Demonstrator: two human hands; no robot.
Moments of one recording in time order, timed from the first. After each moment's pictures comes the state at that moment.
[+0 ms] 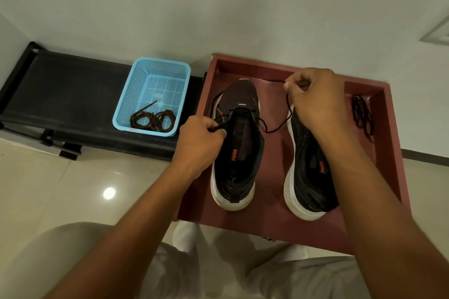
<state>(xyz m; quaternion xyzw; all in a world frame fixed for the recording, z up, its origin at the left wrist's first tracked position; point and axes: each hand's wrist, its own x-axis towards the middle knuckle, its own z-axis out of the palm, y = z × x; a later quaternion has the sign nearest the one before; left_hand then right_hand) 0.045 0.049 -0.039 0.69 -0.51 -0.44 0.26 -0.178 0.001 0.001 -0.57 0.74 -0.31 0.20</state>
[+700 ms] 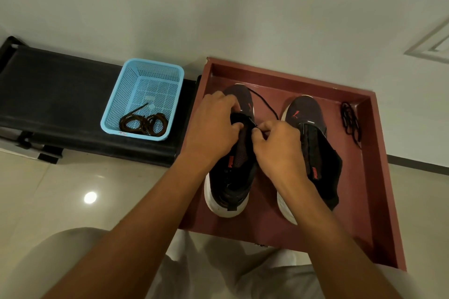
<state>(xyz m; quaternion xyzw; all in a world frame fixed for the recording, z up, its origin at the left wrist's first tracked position) 0.016 0.012 -0.037 0.59 -0.74 -0.22 0.25 -0.122 0.059 -0.026 -0.54 0.77 -0.22 0.26</state>
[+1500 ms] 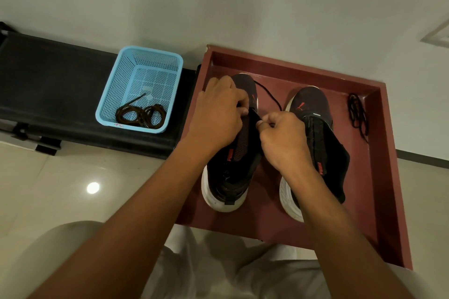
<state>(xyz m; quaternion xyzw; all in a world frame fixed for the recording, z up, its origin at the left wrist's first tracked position) 0.008 0.000 -0.045 0.56 -0.77 -0.20 0.21 -0.128 0.050 -0.027 -0.49 0.77 -0.22 0.34</state>
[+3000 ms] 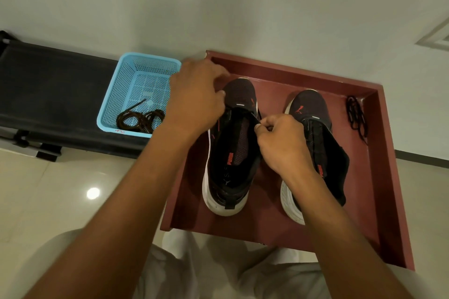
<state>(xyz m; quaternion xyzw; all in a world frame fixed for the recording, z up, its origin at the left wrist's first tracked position) 0.044 -0.020 -0.009 0.62 -0.73 -0.19 0.22 -0.125 0.050 -0.023 -0.51 0.77 -0.21 0.32</state>
